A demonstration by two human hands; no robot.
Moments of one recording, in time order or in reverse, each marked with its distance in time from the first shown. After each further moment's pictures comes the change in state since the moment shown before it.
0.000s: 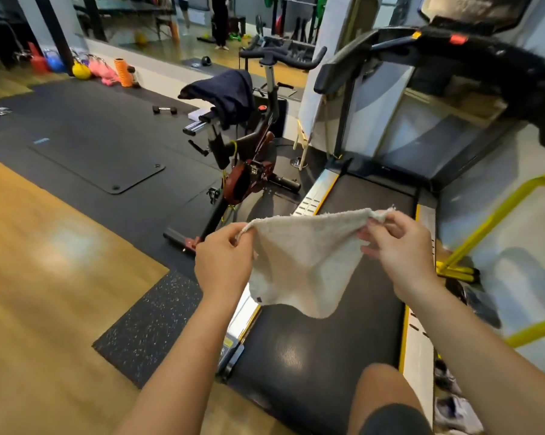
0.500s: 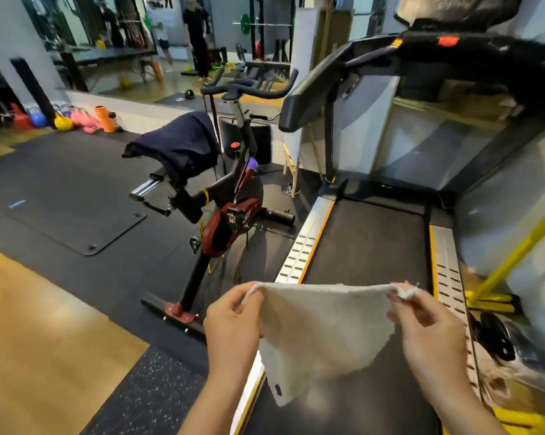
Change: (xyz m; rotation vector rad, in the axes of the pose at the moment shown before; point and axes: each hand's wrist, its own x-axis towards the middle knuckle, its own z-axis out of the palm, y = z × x) left_hand 0.134 0.043 0.199 -0.297 -0.173 -0.206; right_hand 0.197 0.112 -0.025 -0.015 0.236 0.040
